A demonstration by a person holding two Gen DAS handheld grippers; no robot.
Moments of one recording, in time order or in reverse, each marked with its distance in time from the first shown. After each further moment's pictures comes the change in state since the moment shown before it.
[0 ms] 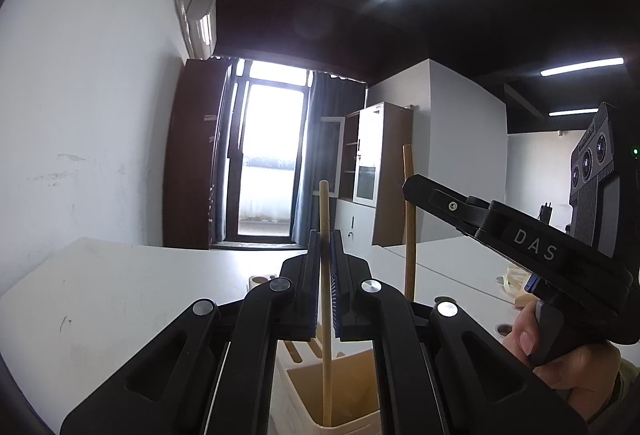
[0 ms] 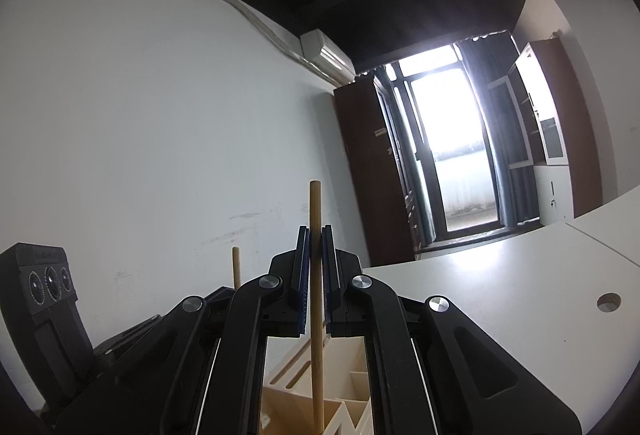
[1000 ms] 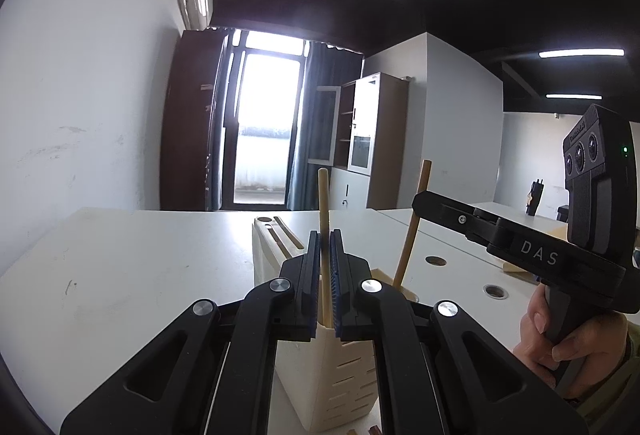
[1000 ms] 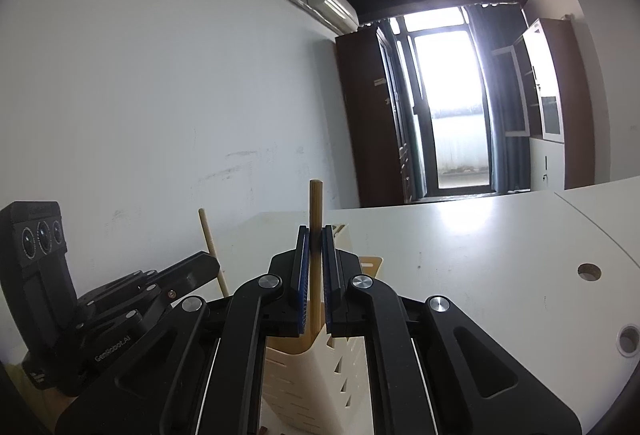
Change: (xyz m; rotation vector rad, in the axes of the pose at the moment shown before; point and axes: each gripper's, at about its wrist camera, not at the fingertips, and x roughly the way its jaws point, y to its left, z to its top) left arm -0.021 0.021 -0.025 -0.010 0.117 -0.024; right arm -0.008 0.006 -0.016 -0.045 0.200 -0.032
